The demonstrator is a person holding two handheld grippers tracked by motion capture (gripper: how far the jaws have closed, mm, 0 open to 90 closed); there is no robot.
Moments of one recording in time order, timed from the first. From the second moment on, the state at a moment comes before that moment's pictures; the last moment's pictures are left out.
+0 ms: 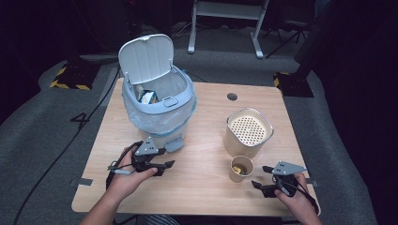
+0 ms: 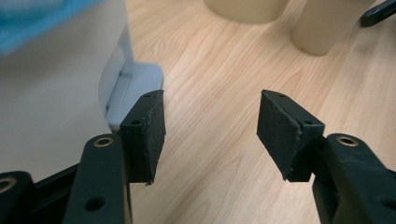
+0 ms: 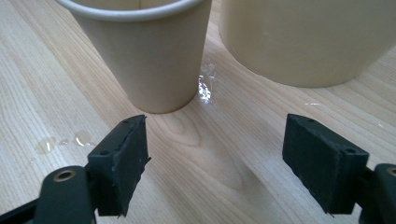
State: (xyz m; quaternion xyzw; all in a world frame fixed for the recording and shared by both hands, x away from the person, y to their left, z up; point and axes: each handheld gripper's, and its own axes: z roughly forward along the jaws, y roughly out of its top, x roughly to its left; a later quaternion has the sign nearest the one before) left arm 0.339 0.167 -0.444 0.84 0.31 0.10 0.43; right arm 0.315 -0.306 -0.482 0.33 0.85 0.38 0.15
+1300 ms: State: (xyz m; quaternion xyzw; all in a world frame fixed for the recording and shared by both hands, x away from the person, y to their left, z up) left arm 0.347 0.159 -0.503 0.87 0.33 0.12 0.36; right arm 0.327 -0.242 -0.490 0.32 0.83 0.43 0.15
